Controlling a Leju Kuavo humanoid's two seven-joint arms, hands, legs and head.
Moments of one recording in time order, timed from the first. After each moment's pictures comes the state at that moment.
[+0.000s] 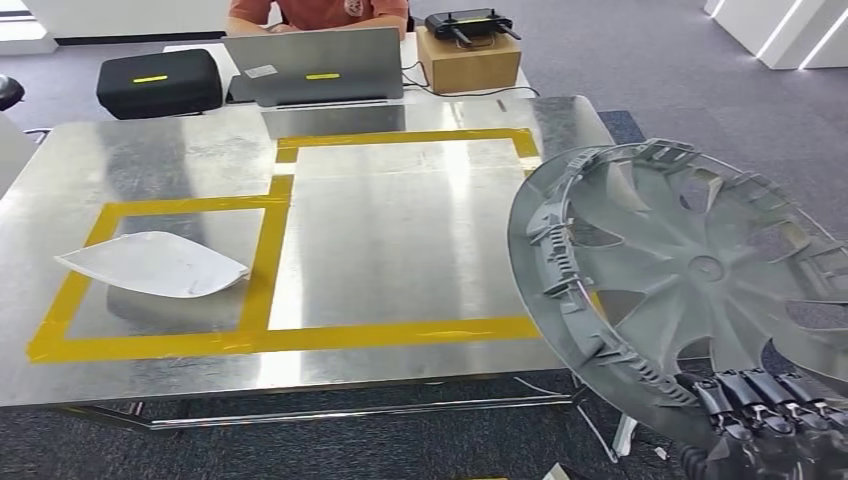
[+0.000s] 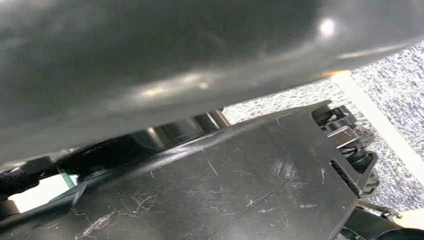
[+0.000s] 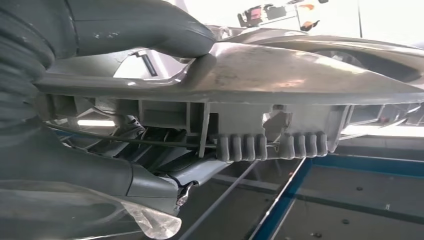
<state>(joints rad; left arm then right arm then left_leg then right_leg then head) 0.02 -0.25 0.28 -0.28 -0.69 0.19 -0.18 0.60 0.22 0.00 -2.37 1.57 -0.69 -0.31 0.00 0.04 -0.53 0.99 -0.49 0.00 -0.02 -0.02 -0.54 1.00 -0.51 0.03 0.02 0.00</state>
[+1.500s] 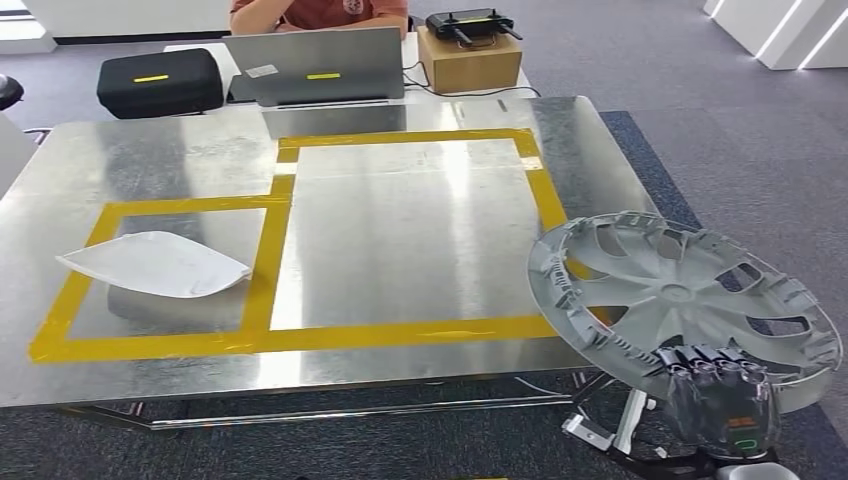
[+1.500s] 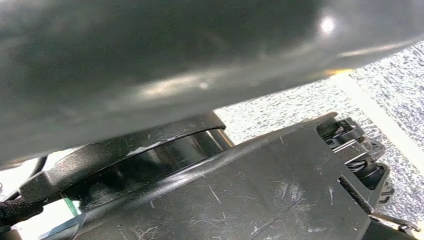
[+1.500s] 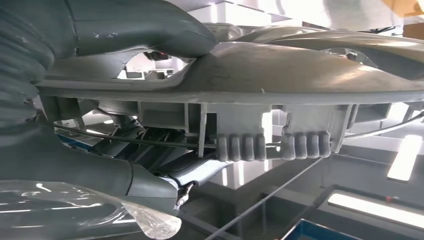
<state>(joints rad) 0.01 -0.22 0.27 -0.31 -0.73 0.18 -0.12 0.39 -0.06 -0.06 -1.88 1.57 -0.69 -0.10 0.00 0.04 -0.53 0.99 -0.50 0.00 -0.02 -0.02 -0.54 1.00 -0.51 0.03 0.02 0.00</state>
